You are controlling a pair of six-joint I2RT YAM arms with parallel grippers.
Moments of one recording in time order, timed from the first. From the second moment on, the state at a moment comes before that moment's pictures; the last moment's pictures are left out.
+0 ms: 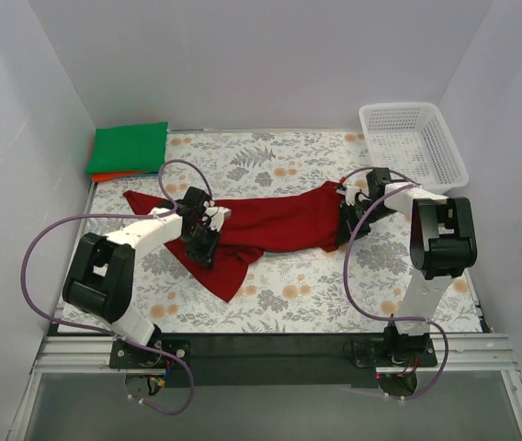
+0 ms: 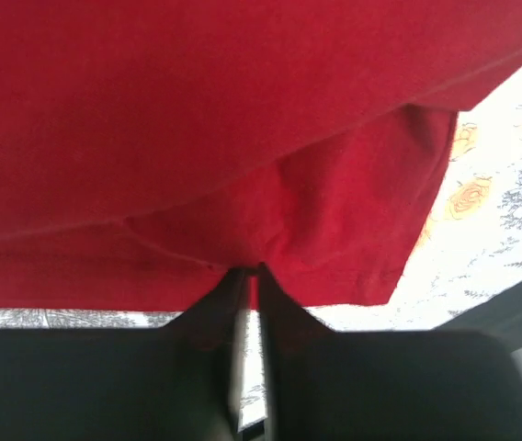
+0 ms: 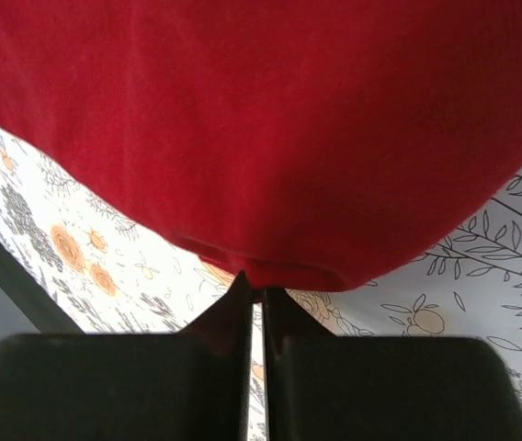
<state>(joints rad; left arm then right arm) -0.39 1.58 0.94 -0.71 0.28 0.03 0.08 1.88 1.14 -0.71 -0.66 -0.27</state>
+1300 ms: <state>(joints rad) -0.09 1.42 1.54 -1.12 0.57 0.33 0.01 1.78 1.65 -1.02 -0.62 -0.44</state>
